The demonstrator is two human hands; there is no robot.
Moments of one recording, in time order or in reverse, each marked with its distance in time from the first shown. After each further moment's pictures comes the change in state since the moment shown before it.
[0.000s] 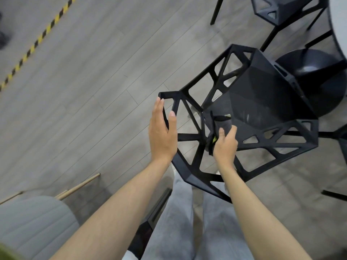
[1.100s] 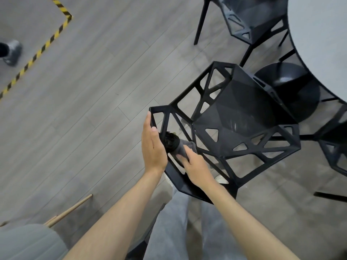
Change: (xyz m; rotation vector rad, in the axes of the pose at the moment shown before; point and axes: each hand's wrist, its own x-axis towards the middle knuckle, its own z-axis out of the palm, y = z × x) left_hand -0.004 -0.001 -0.002 -0.246 0.023 -0.044; right_hand -0.065 -0.036 -0.004 -0.094 -0.615 -0.236
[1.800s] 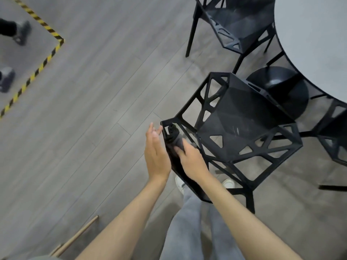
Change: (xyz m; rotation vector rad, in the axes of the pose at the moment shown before) left_hand 0.028 0.015 -0.036 -0.040 -0.080 -0.087; right_hand 0.034 -0.071 0.027 0.067 0.164 -0.015
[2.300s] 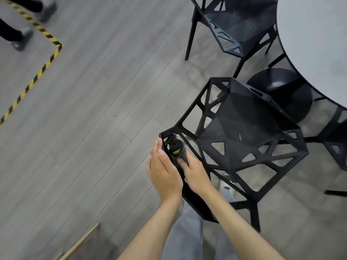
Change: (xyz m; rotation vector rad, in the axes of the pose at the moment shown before) left_hand -0.008 -0.014 0.032 0.197 0.243 0.076; right_hand 0.019 0.024 0.002 0.167 -0.008 -0.016
